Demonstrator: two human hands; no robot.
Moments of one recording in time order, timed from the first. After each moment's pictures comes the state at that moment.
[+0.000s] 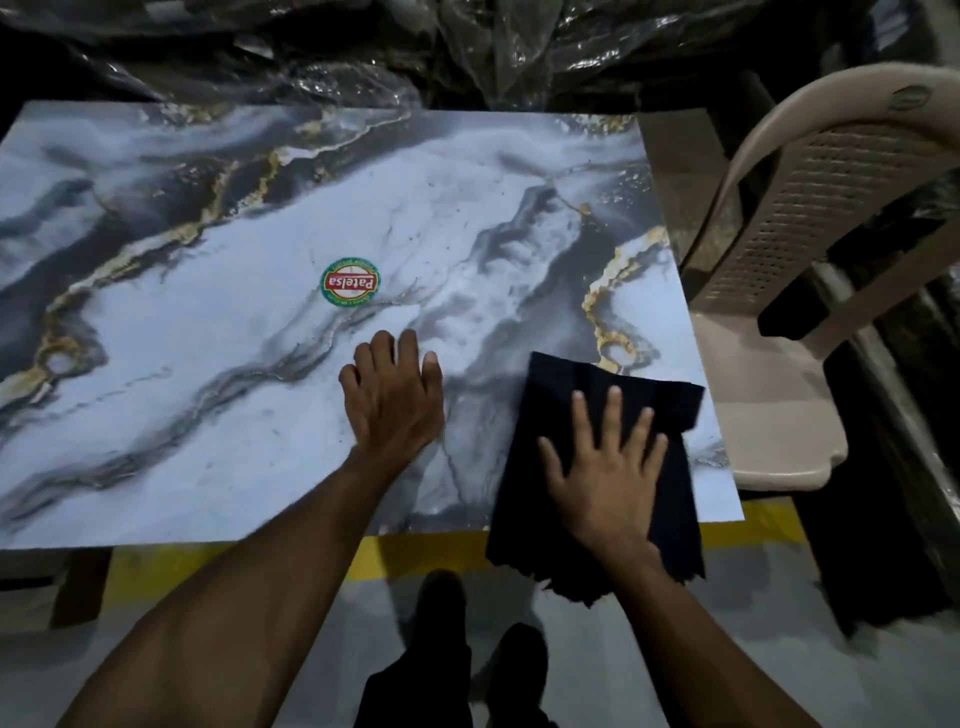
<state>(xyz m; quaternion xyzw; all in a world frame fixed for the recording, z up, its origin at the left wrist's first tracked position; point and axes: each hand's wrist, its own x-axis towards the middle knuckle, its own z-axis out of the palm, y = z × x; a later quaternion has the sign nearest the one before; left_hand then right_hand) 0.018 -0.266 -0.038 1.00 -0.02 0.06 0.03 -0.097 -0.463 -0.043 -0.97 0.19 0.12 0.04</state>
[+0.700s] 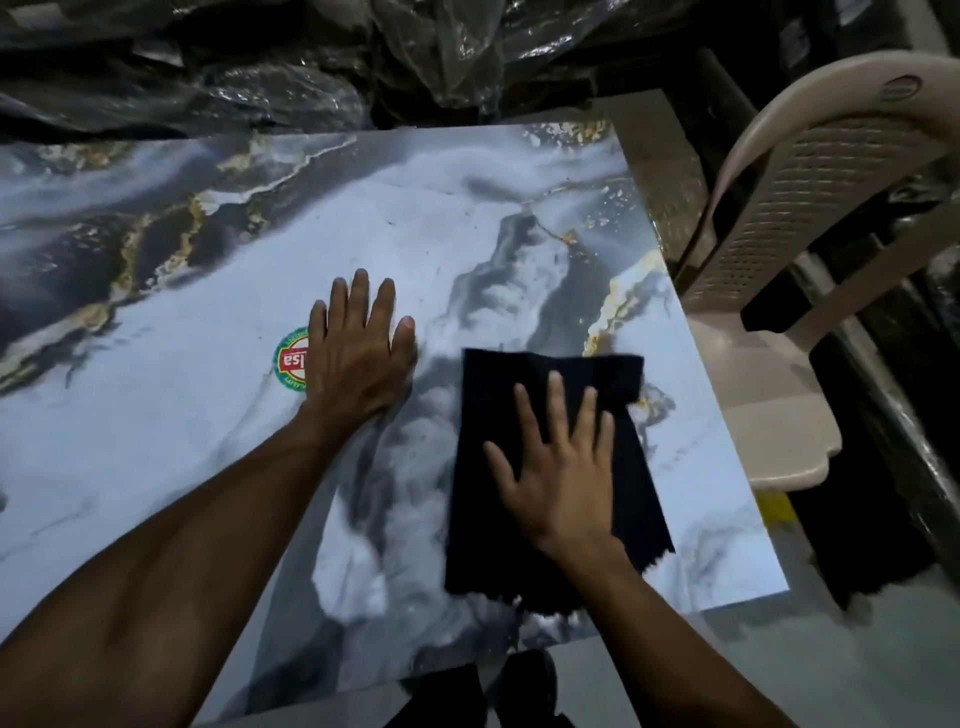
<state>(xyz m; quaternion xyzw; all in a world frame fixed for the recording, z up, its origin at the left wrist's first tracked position) 0.172 -0.257 -0.056 0.98 -0.17 0.02 0.09 -0.001 -0.428 -0.049 -0.98 0.16 0.08 0.06</state>
